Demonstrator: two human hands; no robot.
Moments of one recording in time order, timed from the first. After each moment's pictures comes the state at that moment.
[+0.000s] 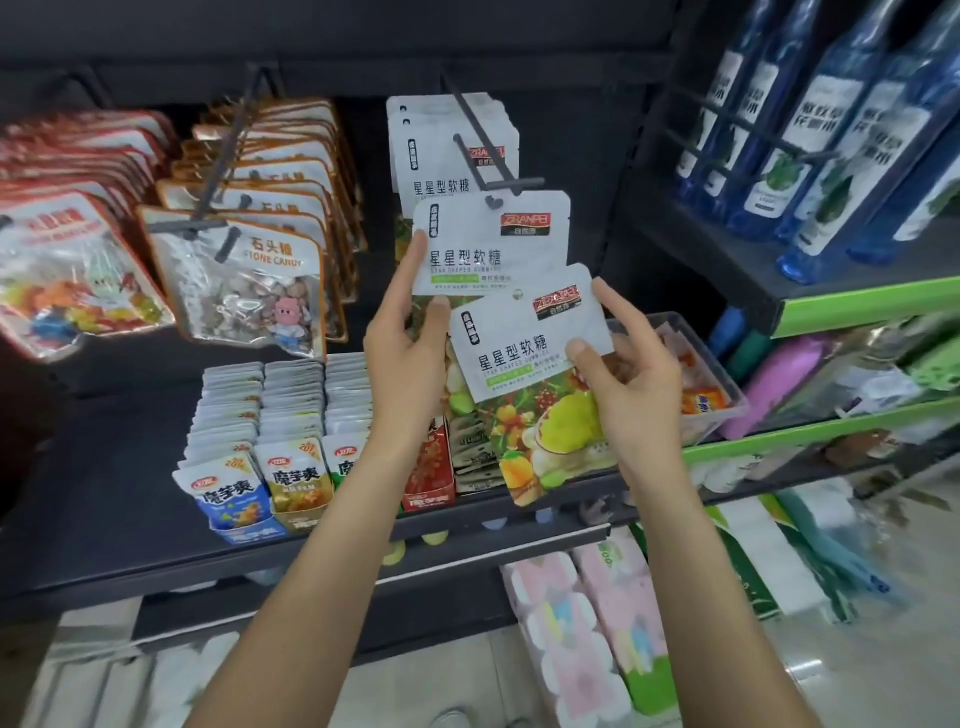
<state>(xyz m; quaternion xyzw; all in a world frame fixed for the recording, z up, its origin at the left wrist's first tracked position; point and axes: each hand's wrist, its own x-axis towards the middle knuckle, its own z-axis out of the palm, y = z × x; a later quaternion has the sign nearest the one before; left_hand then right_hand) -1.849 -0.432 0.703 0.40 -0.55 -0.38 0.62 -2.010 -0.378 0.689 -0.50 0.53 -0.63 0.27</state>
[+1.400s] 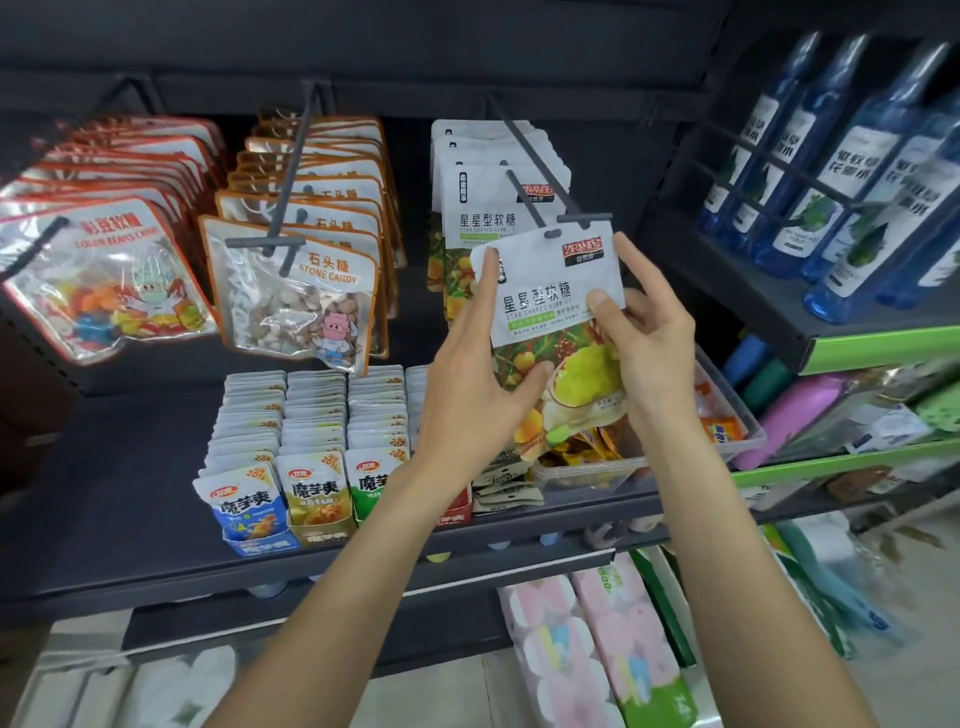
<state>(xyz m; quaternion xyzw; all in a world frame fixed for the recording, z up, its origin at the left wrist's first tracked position) -1.844 -0.423 0.707 0.43 -0.71 -0.28 0.49 -1.998 -0.432 0.716 -0.50 0.48 -0.67 0.28</state>
